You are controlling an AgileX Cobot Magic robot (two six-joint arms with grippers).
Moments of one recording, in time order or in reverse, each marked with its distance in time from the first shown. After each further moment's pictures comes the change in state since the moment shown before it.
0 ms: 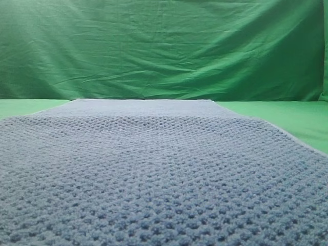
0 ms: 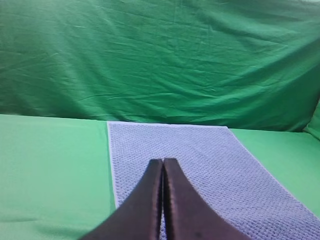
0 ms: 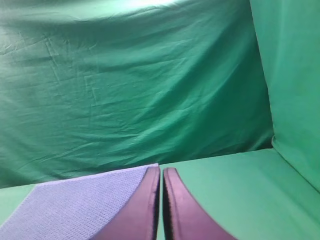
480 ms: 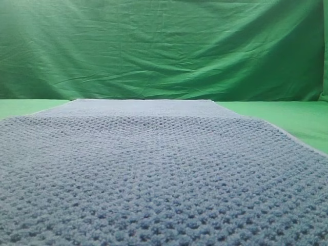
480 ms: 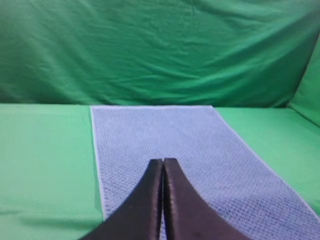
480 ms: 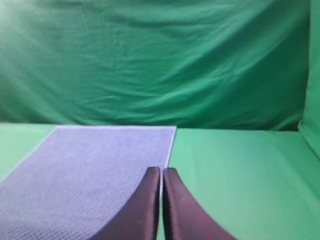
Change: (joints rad) left arm -0.006 0.200 -0.145 0.041 0.157 -0.021; right arm 0.000 0.212 -0.215 -0.030 0.291 -0.091
